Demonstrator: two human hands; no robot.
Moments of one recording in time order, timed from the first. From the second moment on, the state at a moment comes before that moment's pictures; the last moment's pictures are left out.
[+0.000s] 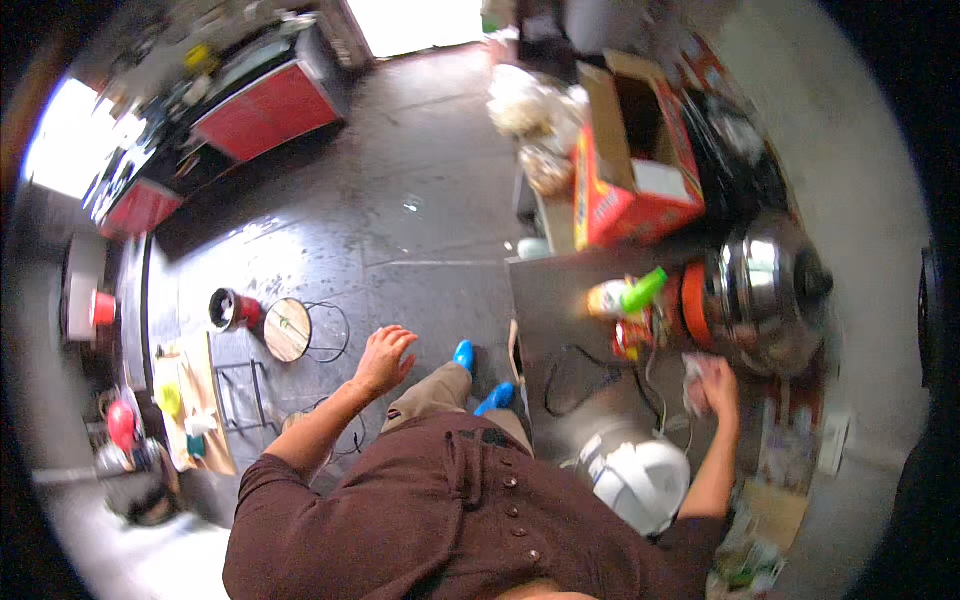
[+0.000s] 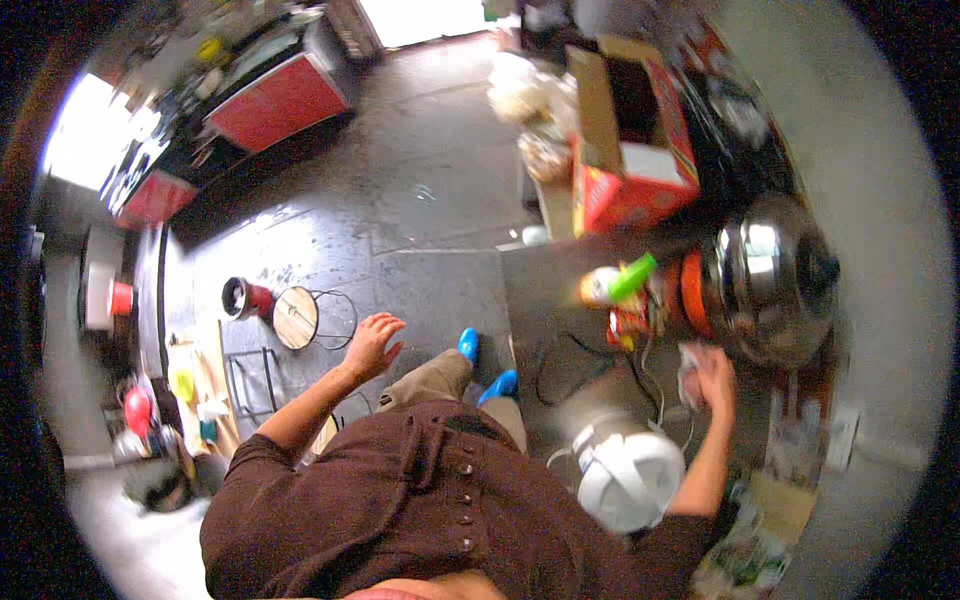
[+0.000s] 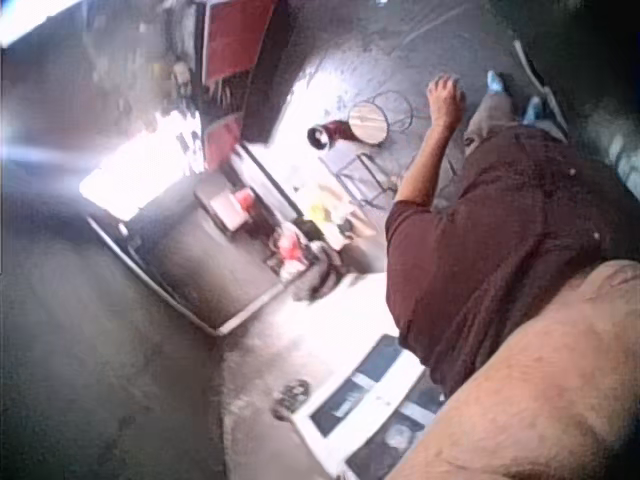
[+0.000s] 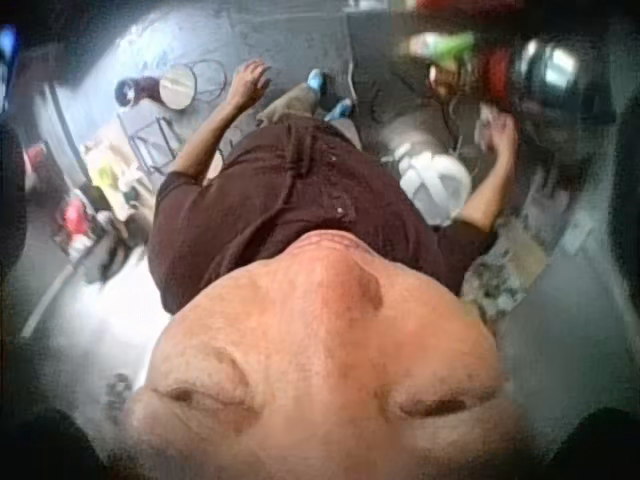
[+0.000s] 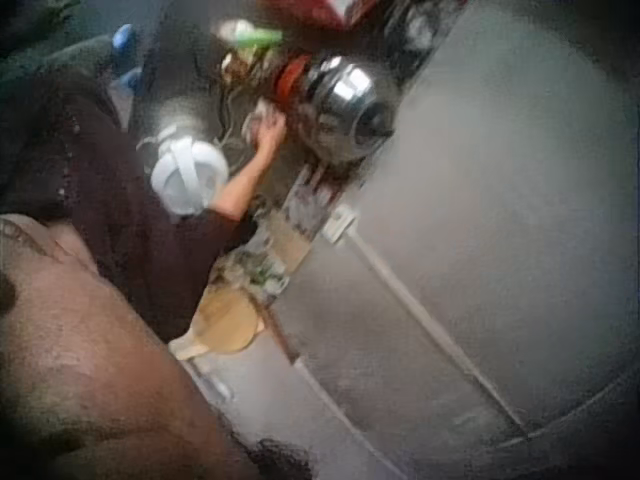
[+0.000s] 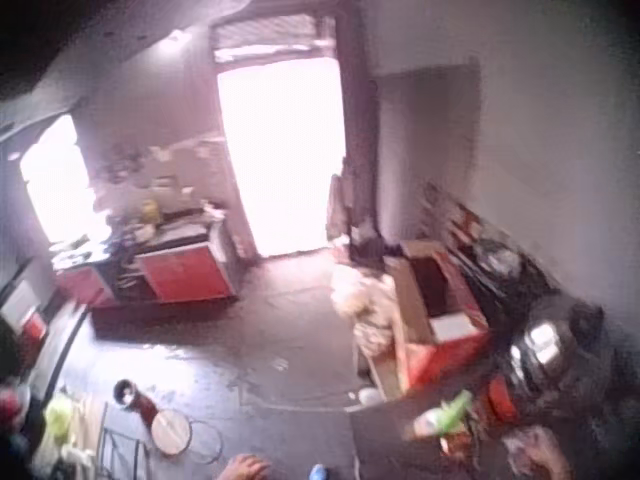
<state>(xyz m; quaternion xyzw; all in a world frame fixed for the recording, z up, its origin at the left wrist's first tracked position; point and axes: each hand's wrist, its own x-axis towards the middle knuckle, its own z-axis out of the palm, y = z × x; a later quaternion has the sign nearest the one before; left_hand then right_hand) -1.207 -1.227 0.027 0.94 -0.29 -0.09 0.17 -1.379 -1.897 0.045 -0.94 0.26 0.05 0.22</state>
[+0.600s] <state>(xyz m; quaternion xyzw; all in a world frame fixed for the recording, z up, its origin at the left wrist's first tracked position) -1.073 -1.308 0.058 0.37 -0.03 -0.71 0.60 -1.226 -1.430 0.101 -0.80 0.14 -0.22 0.54</state>
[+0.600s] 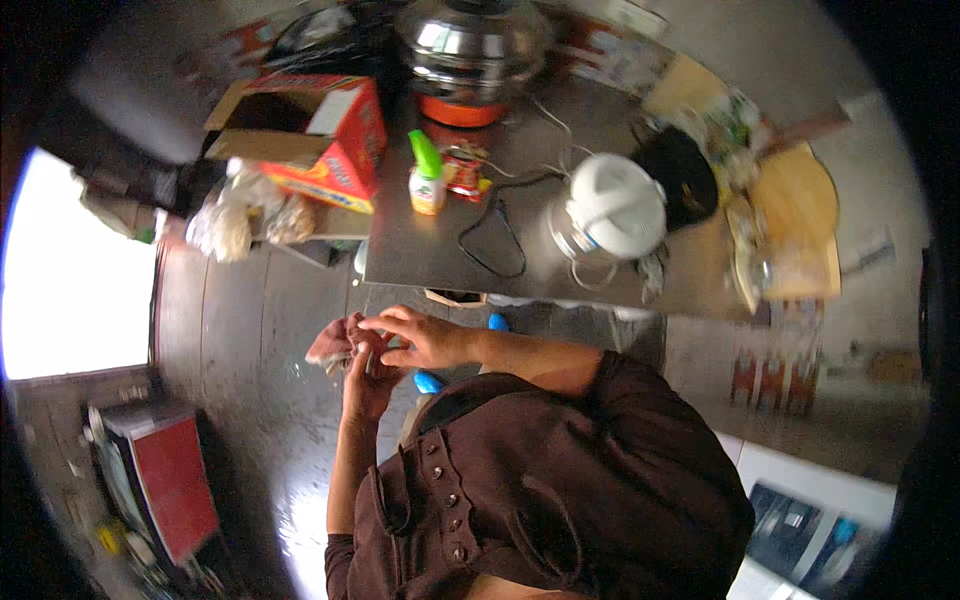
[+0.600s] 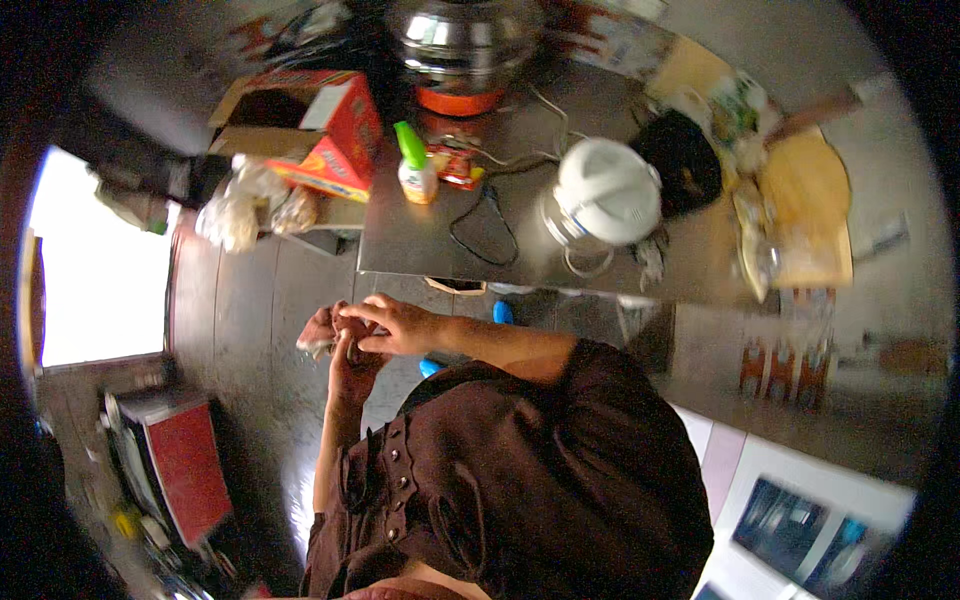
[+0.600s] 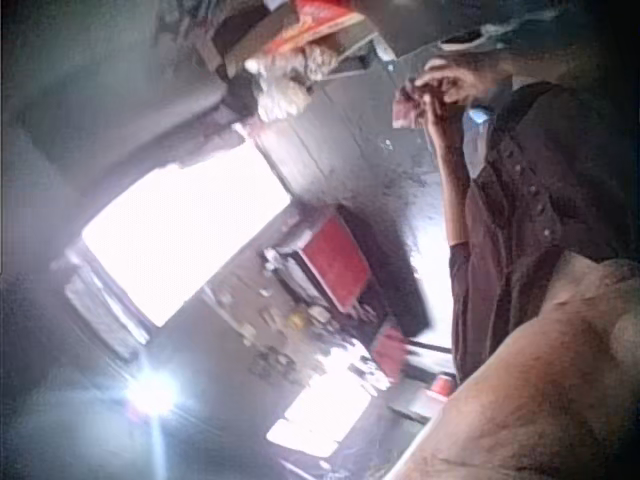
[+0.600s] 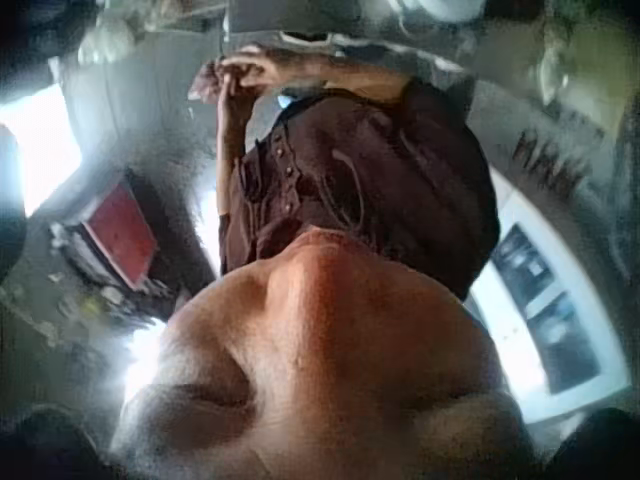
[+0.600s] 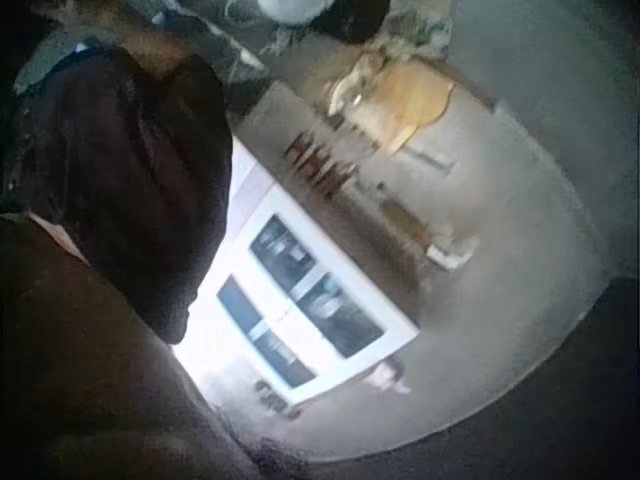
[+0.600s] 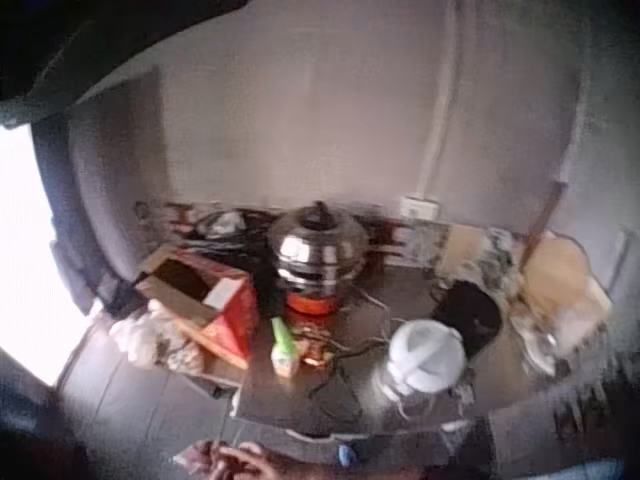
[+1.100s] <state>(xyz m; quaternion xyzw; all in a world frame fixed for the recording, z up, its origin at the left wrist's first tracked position) -1.063 -1.507 -0.060 0.66 -0.32 -0.61 0.31 -1.629 -1.409 -0.016 -0.55 0.78 -0.19 0.21</state>
